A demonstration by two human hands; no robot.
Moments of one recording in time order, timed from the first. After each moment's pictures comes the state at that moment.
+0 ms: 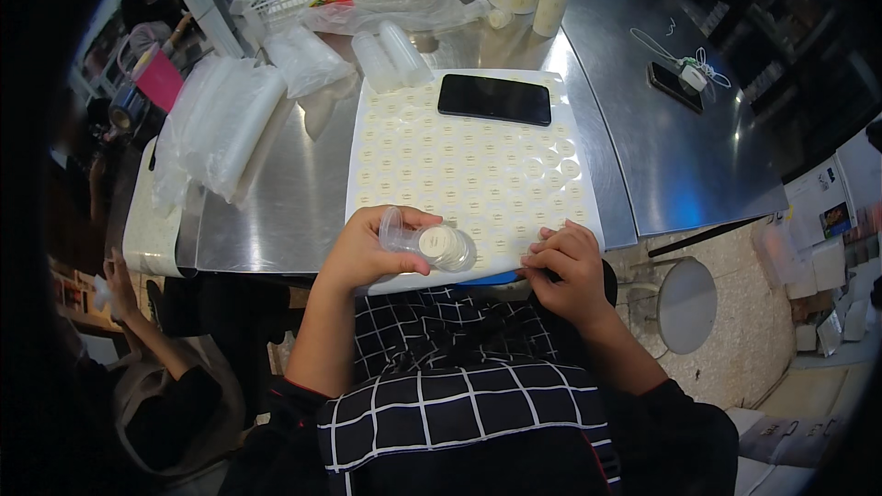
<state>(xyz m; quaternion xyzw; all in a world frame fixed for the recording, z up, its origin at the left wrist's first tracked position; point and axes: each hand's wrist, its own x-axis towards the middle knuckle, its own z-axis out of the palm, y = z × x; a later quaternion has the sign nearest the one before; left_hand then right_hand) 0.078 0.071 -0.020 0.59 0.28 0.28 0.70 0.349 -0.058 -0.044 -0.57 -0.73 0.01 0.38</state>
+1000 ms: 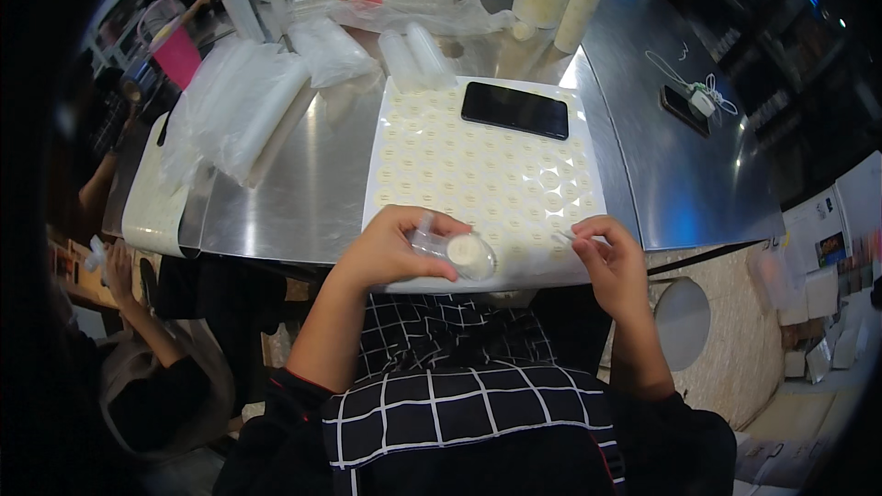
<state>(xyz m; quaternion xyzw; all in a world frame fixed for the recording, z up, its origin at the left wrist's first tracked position) 0.082 0.067 -0.004 0.69 0.26 0.25 0.62 0.350 -0.055 0.004 -0.59 -0.53 0.28 0.54</state>
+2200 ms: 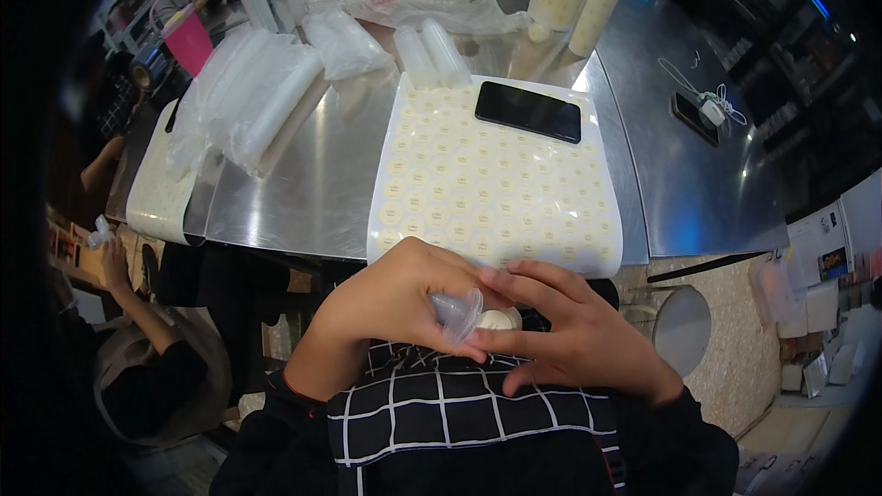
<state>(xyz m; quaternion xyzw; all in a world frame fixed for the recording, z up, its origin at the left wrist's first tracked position) 0.081 0.030 0.052 0.82 0.11 0.24 0.52 0.301 -0.071 0.082 -0.39 -0.88 0.17 0.21</state>
